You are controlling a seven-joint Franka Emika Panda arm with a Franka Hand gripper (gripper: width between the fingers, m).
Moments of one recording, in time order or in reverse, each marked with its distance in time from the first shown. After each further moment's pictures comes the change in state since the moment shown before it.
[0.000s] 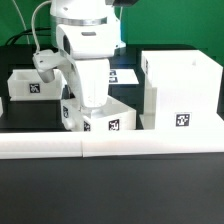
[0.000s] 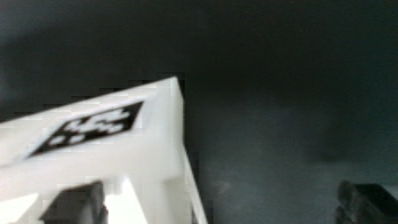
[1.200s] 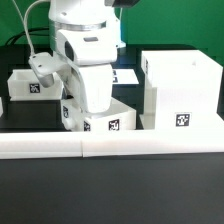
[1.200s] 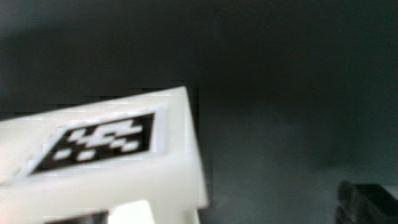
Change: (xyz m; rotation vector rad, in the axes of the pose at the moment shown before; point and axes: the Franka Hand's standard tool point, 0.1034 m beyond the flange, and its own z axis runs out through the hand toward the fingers) arm -0.003 0.001 0.003 0.042 0.007 -0.083
